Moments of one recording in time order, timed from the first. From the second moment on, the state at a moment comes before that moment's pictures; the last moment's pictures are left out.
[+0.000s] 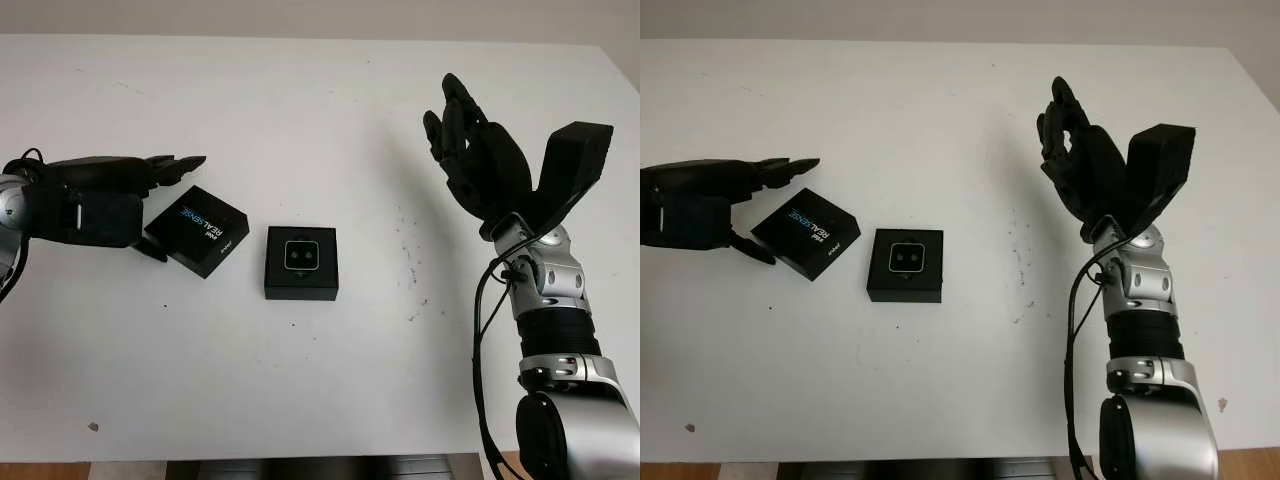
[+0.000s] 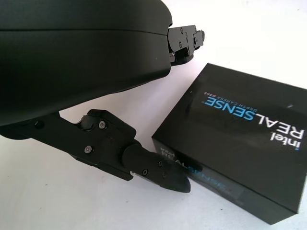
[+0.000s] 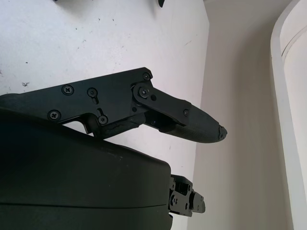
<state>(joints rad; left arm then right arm) -0.80 0.90 -0.23 0.66 0.48 -0.40 -0.67 -0.70 -0.29 -0.20 0.49 0.25 0.14 0.35</state>
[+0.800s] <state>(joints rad) -0.86 0.88 -0.30 0.64 0.60 -0.38 -0.67 -0.68 -0.29 -0.20 0.47 0.26 0.16 0.34</state>
